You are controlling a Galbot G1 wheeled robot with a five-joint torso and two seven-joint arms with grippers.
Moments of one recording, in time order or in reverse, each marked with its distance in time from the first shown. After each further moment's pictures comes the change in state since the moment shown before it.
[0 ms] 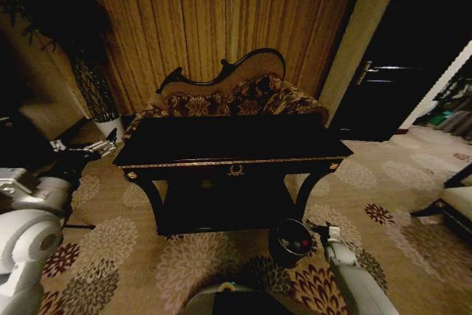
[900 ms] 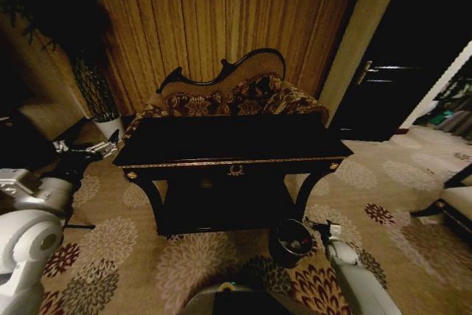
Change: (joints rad) left arm 0.004 -0.006 -0.003 0.006 0.000 -0.002 0.024; right arm -0.037 -0.012 0.019 0.147 0.099 -0.028 -0.002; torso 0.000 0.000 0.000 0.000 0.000
